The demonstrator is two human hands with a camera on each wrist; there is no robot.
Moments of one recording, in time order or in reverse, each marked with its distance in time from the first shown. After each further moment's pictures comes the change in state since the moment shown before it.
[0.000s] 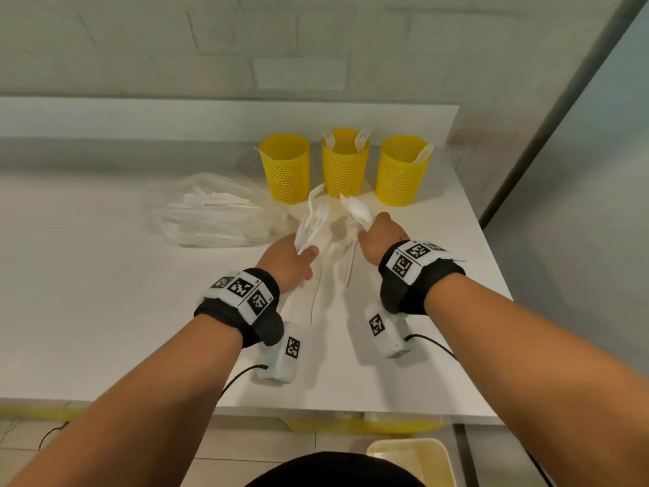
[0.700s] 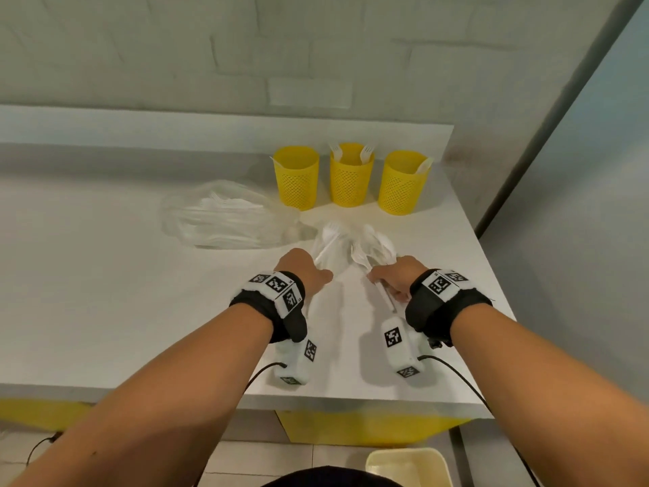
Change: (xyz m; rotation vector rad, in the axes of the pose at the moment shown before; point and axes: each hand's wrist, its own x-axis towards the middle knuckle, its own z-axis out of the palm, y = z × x) left_hand -0.014 0.003 0.006 0.283 -0.011 -0.140; right_hand -0.040 0.037 0.001 0.290 -0.222 0.169
